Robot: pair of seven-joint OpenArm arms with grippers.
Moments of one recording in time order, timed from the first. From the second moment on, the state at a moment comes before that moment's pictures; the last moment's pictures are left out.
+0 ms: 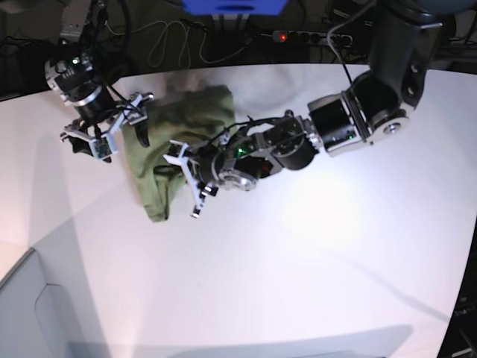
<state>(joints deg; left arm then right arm) -36.8 -11.6 74.6 73.3 11.8 -31.2 27.1 -23.4 1.6 19.0 117.0 6.2 36.0 -40.8</state>
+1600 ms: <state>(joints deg) 15.1 -22.9 -23.6 101.3 -9.5 -30.0 32.0 -22.8 1.2 22.8 100.6 6.5 36.0 -39.6</state>
